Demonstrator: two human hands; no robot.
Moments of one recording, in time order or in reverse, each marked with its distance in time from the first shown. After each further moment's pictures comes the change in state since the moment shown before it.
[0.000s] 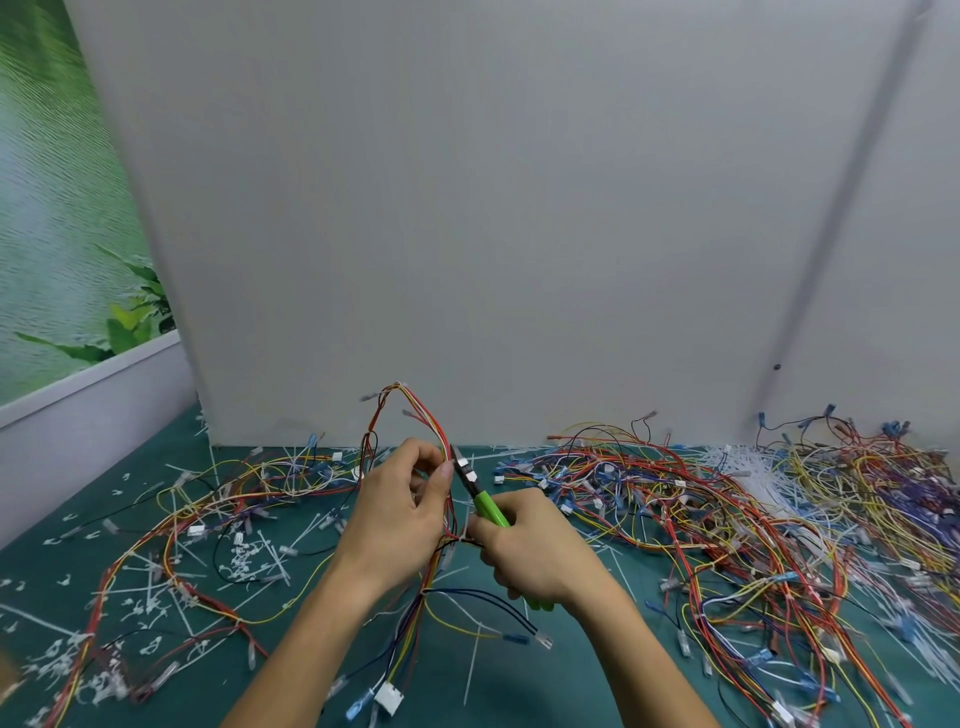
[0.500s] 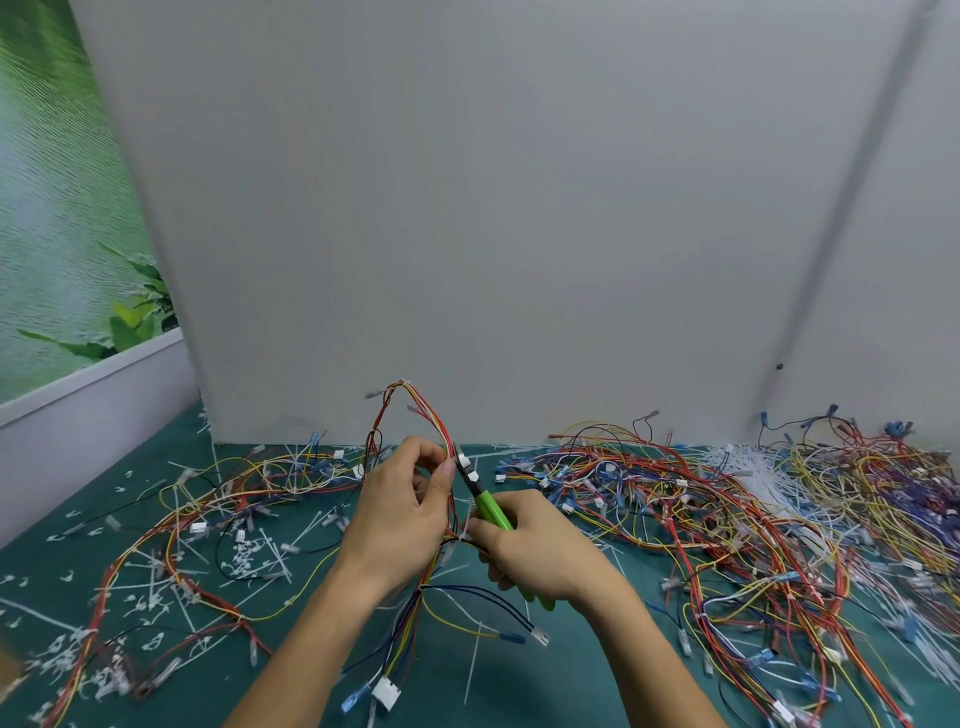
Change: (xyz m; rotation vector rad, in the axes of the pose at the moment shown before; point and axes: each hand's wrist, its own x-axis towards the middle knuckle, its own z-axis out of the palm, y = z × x) left_hand -0.003 0.004 0.000 0.022 0.025 -0.008; right_hand -0.002 -0.002 -0.004 0.018 -0.091 -0.050
